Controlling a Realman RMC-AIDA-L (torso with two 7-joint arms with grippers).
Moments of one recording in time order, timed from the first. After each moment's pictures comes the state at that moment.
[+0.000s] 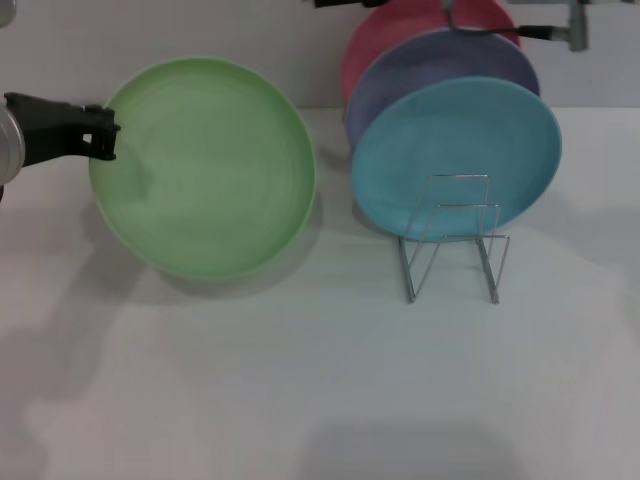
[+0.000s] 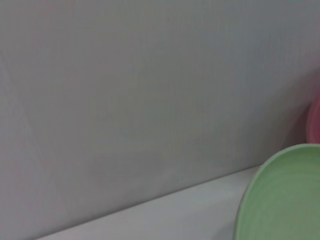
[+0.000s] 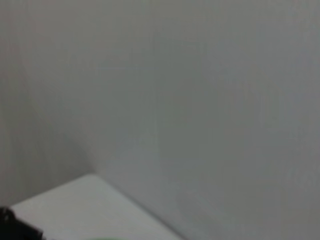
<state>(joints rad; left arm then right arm) -0.22 -2.06 1.57 1.77 -0.37 -0.94 0.23 0.71 2.03 1.79 1.41 -2.17 1.00 -0.65</state>
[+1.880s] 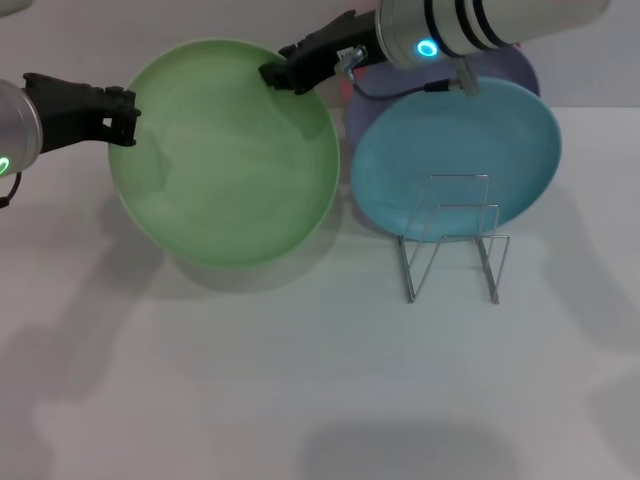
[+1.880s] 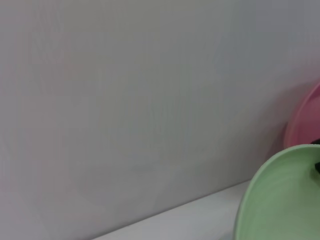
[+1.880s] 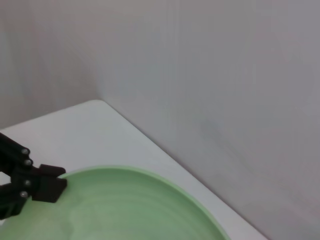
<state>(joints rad) -0.22 -2.06 1.59 1.80 -0.38 -0.92 0.24 0.98 2.07 1.78 0.91 -2.23 0.89 -0.80</state>
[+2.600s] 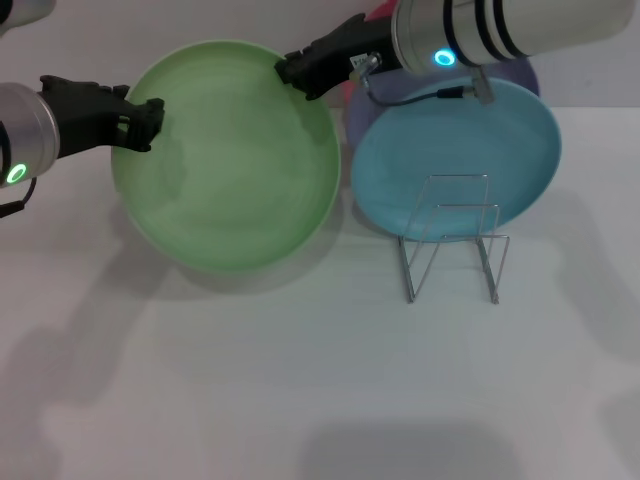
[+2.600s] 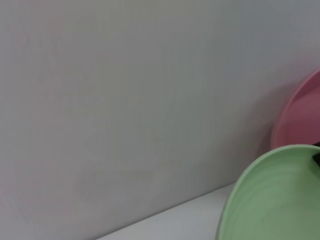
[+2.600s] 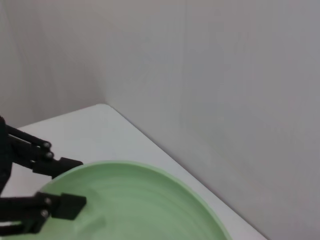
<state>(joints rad) -0.22 -2.07 1.63 1.80 -0.37 -0.90 0.23 0.92 2.07 1.78 0.96 -2.19 0.90 -0.85</state>
